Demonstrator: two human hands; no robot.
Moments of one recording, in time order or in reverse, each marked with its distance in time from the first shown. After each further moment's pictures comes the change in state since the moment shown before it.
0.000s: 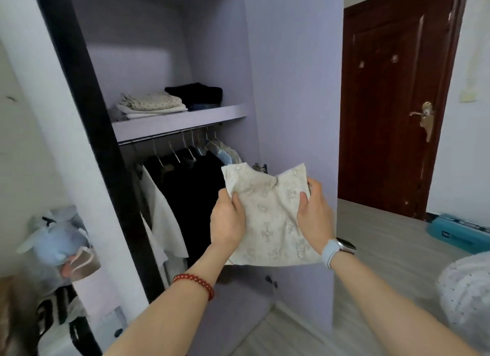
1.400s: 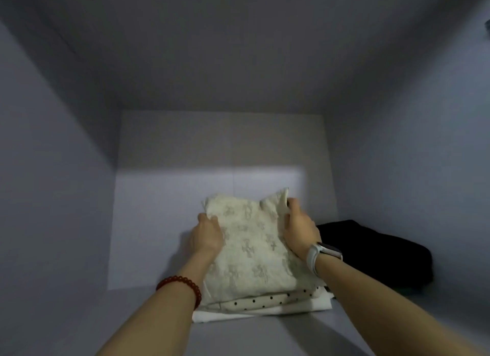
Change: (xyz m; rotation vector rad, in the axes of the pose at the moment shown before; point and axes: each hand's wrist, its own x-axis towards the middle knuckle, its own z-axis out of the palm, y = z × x) left_hand 0.732 -0.191 -0.167 0.521 0.567 -0.289; right_hand 0.620 -0.287 0.542 0.240 -0.287 -0.590
